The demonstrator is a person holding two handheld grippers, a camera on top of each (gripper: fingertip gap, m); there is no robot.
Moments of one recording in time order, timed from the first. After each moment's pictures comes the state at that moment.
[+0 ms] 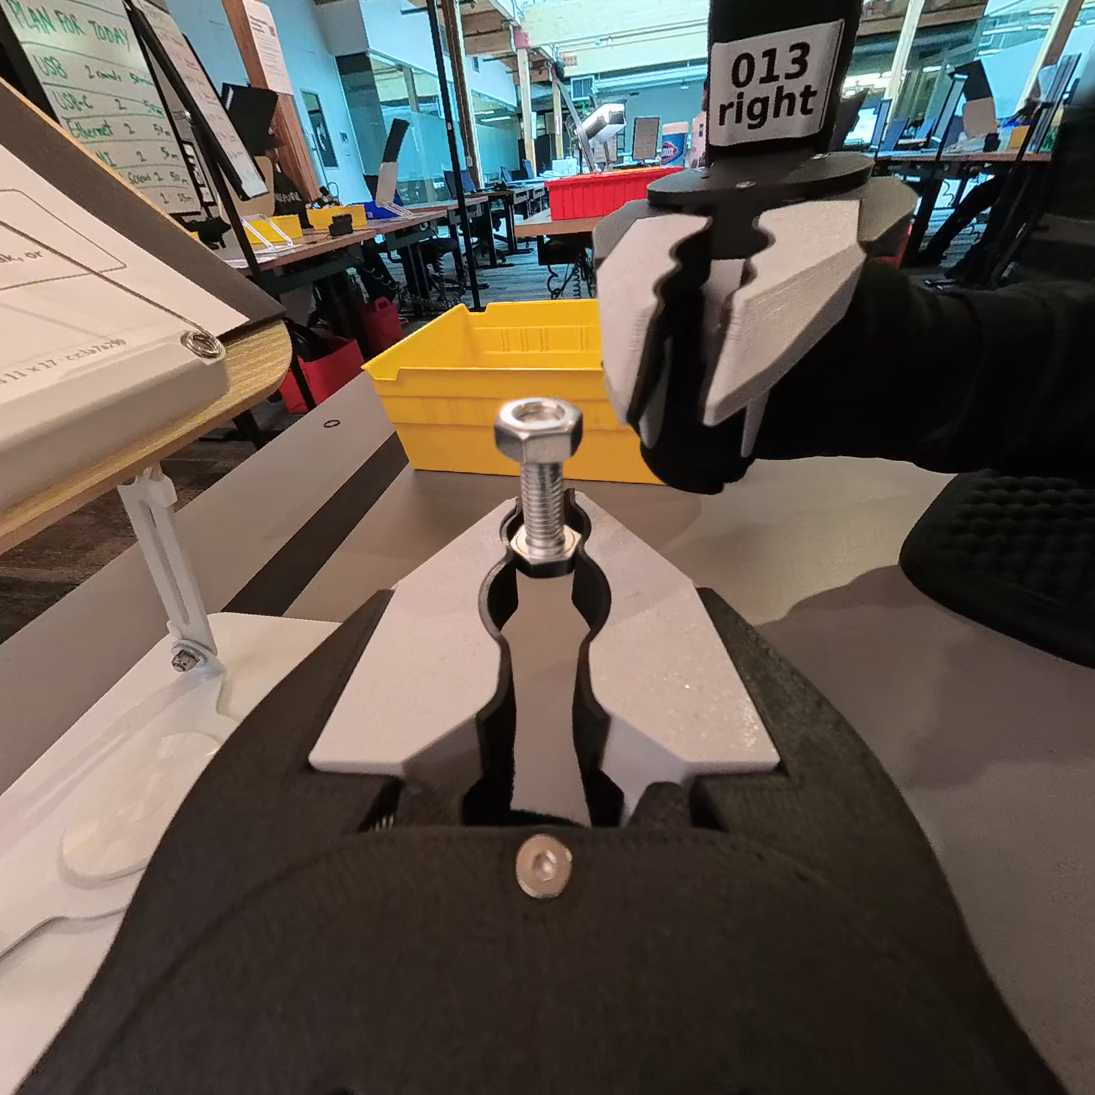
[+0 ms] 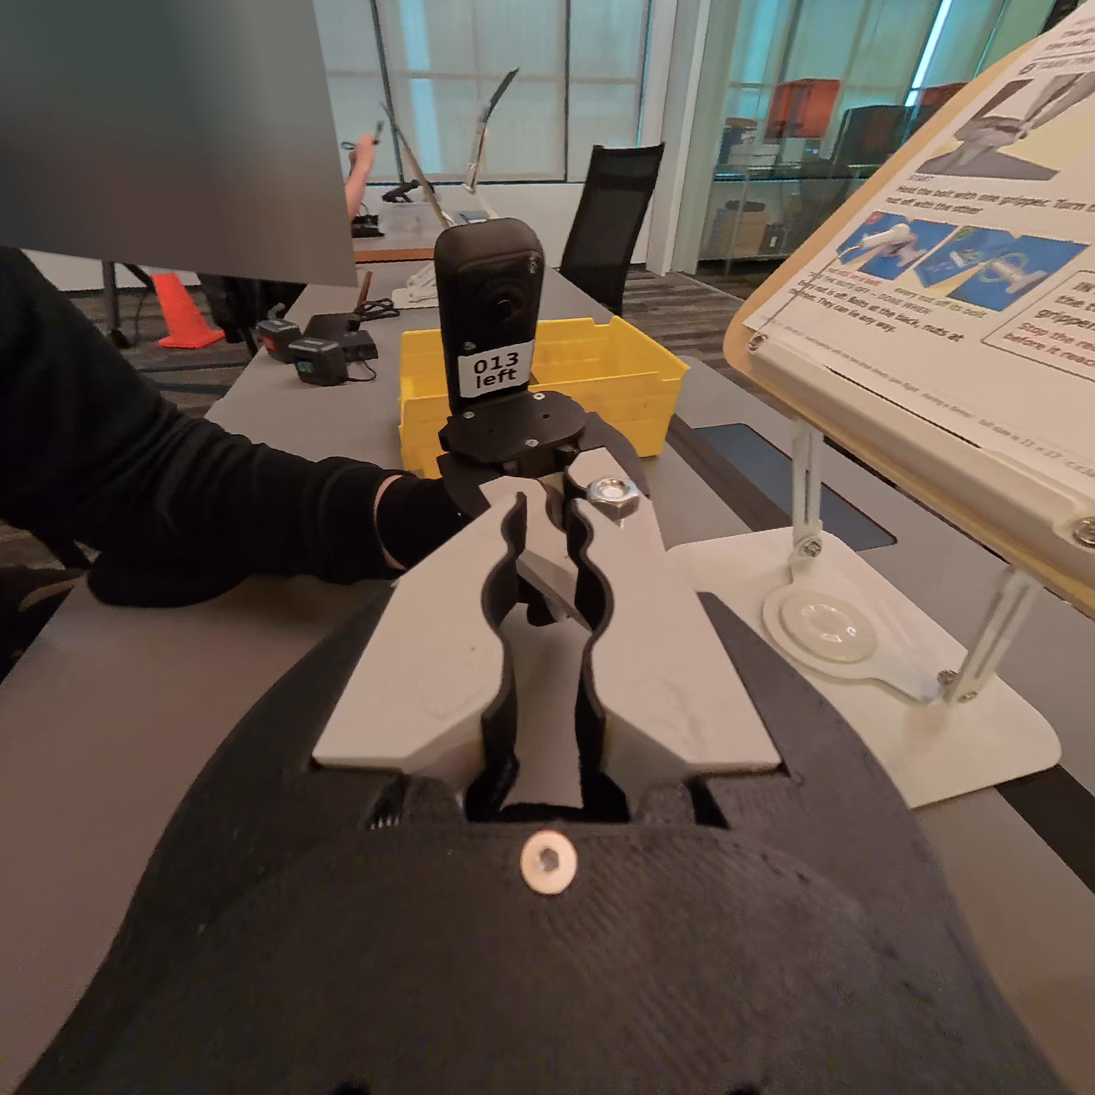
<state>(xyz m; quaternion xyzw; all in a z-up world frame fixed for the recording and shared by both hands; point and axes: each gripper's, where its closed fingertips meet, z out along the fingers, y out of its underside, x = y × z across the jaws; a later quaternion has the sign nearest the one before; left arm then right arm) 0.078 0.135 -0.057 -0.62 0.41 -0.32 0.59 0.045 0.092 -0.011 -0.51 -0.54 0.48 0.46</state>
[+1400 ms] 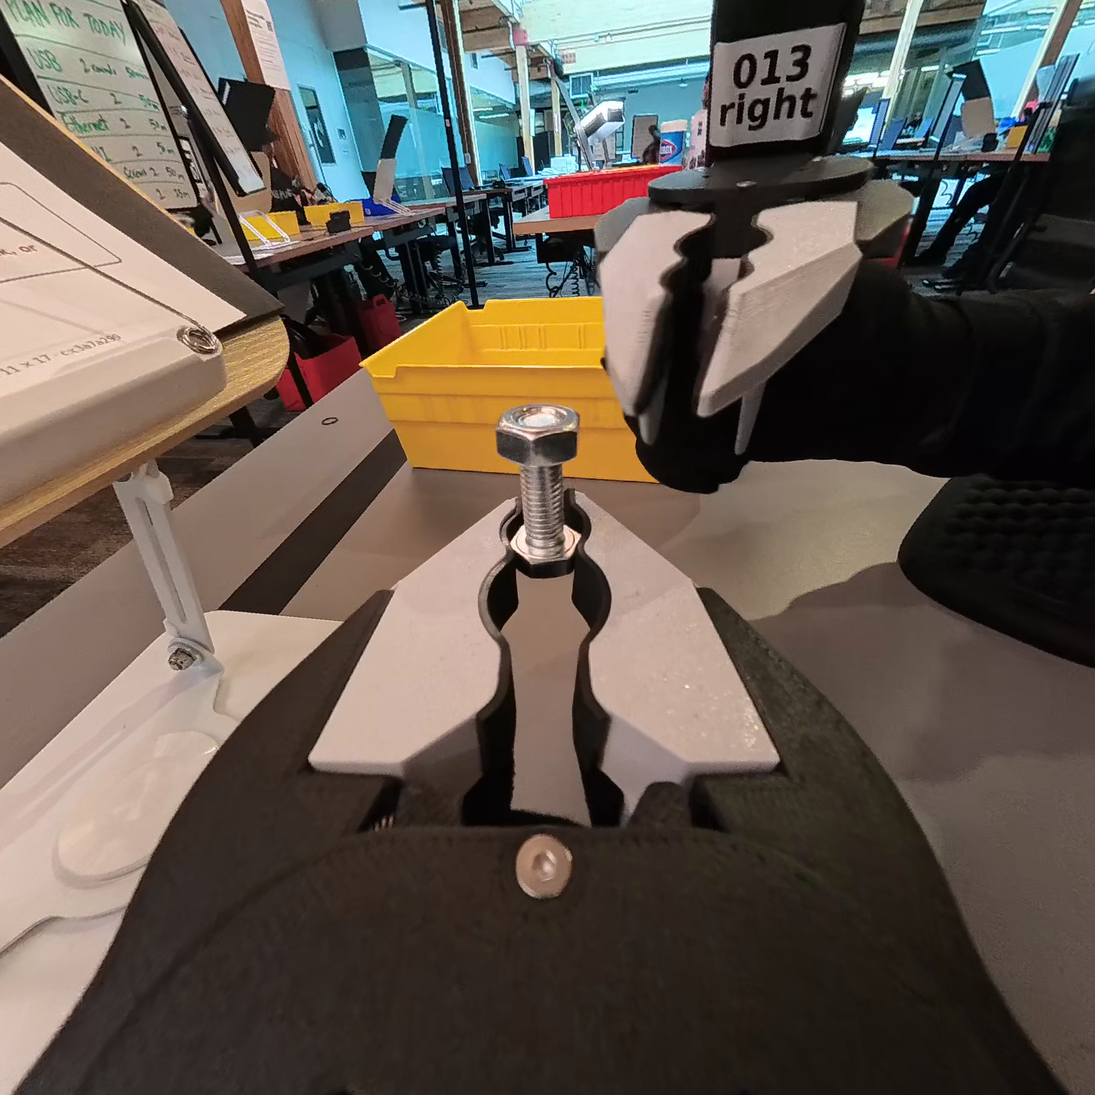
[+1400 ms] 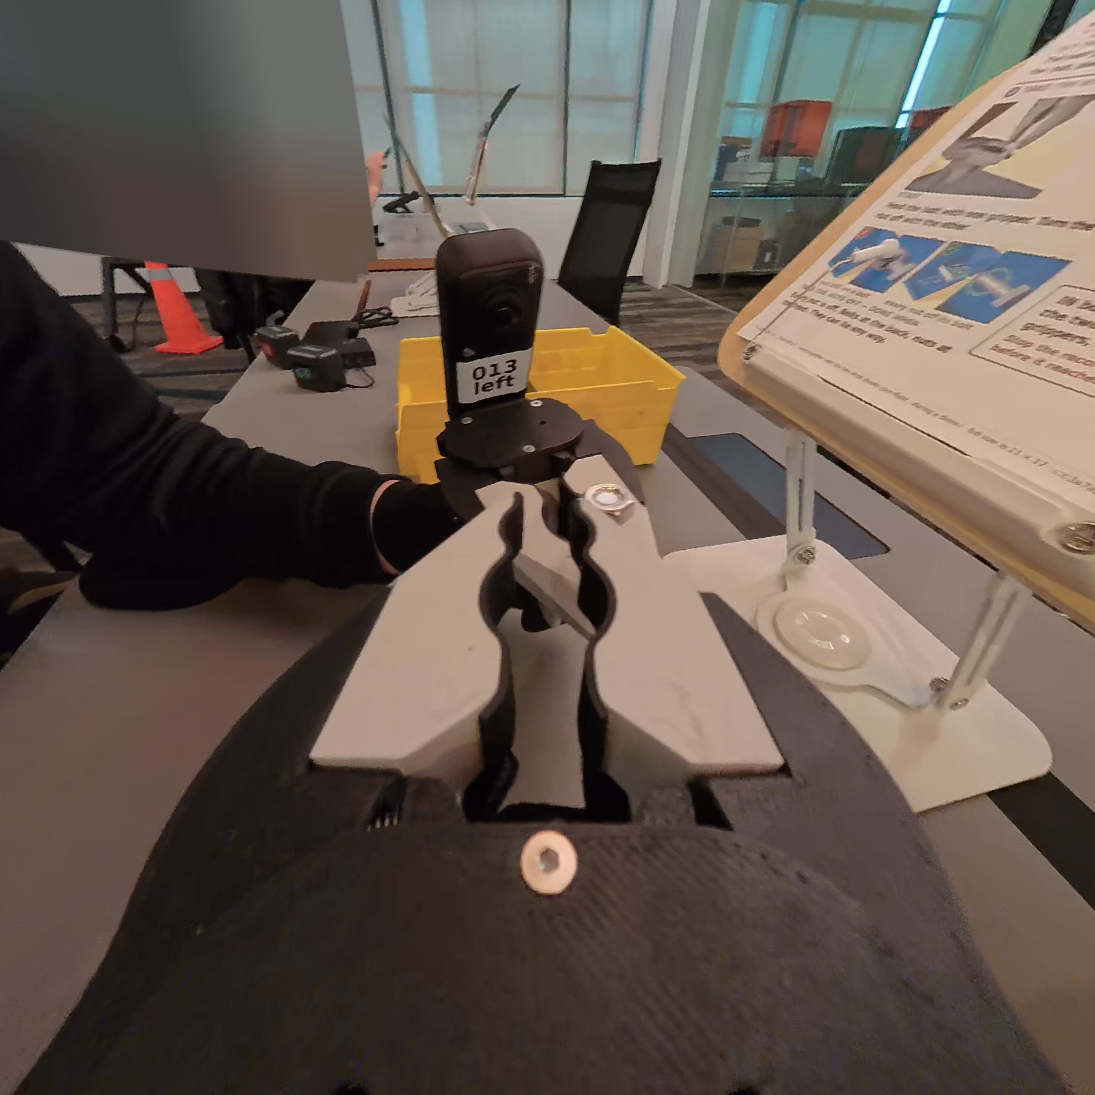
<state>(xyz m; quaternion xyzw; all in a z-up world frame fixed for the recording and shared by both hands) 0.078 0.135 -0.058 -0.62 0.41 -0.33 0.58 0.045 0.094 -0.010 -0.51 -0.54 0.48 0.46</state>
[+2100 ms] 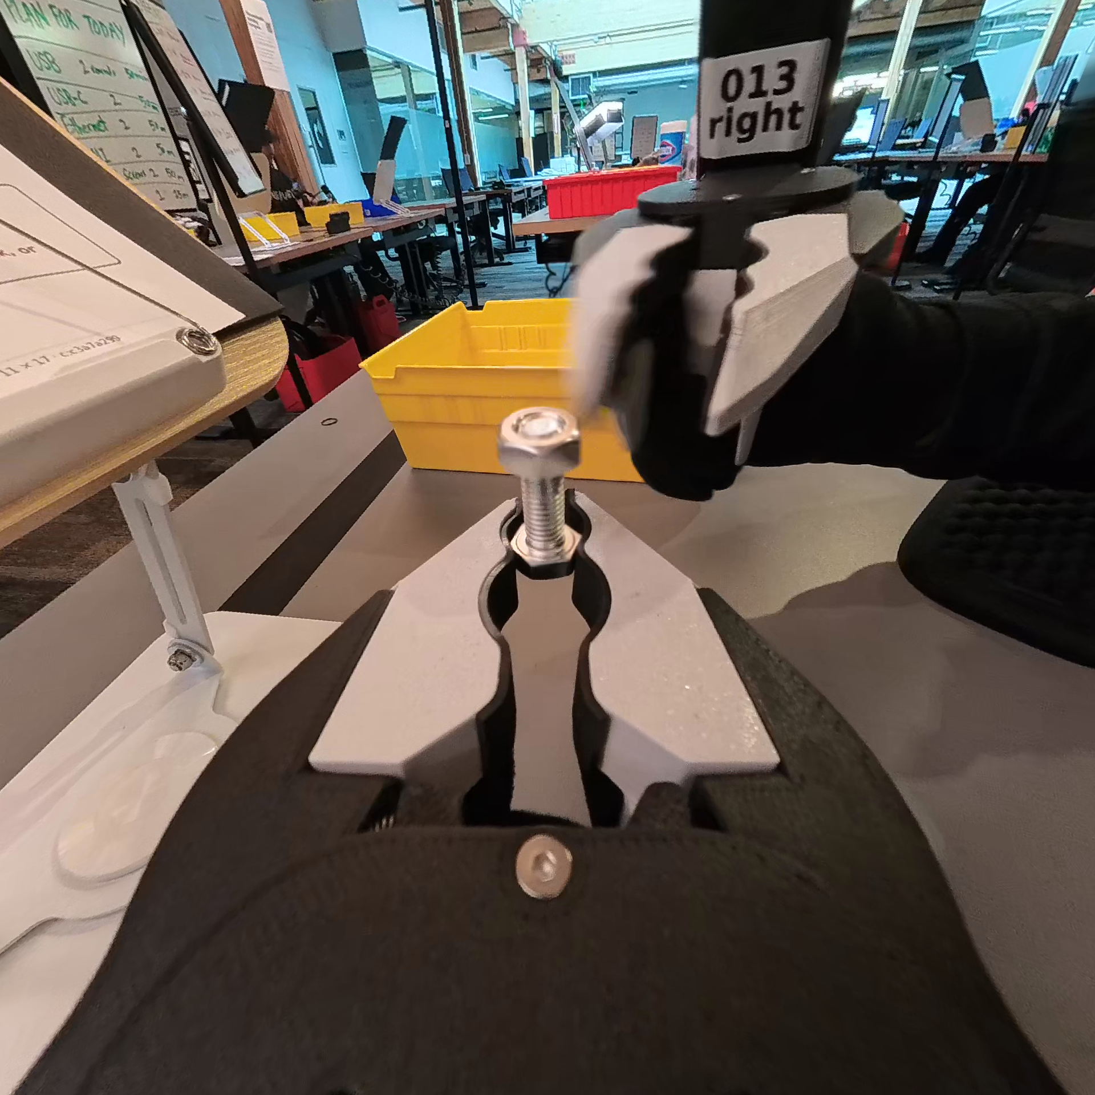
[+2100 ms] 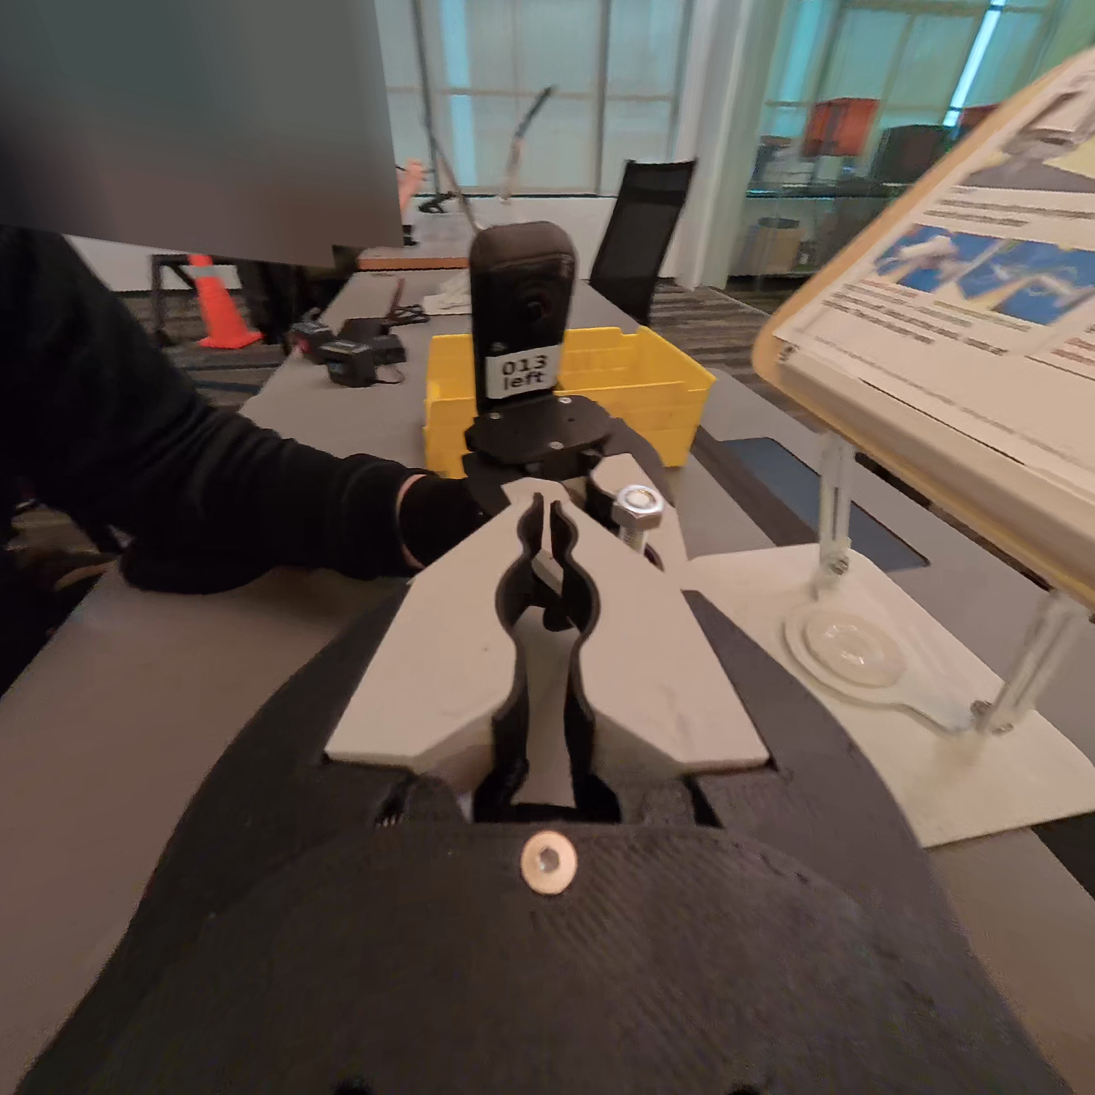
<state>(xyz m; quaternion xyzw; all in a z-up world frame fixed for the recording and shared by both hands) 0.078 0.135 -0.057 -0.62 0.41 -0.33 0.58 0.044 0.090 -0.012 -0.50 -0.55 0.49 0.46</state>
